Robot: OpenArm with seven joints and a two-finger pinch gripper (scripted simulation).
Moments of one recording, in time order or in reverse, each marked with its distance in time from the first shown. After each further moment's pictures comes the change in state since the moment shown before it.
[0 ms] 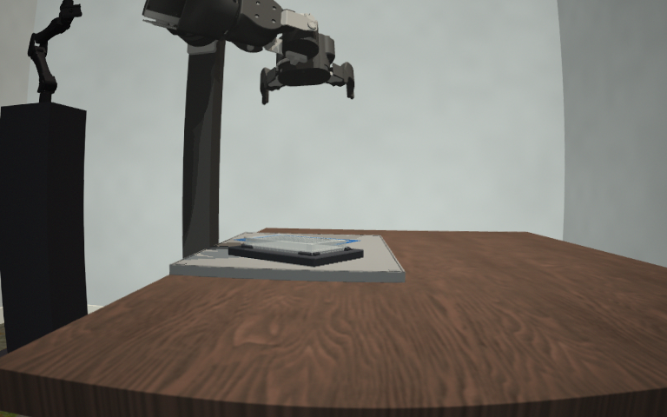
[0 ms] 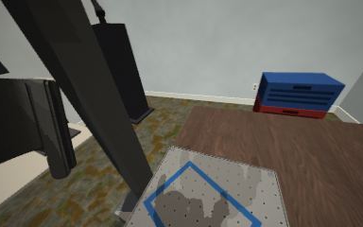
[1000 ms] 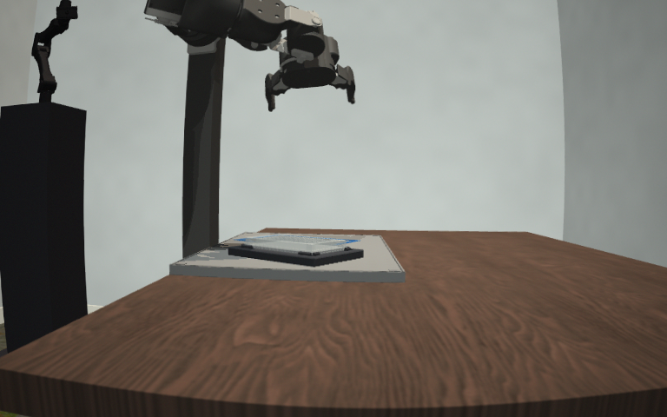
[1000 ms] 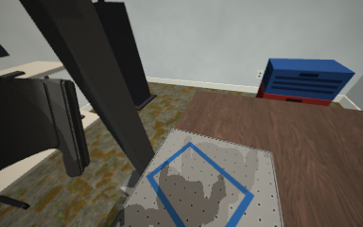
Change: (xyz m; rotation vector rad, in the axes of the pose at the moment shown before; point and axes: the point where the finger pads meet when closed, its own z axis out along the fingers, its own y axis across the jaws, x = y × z) arm -0.019 0.005 -0.011 0.021 -0.087 -0.051
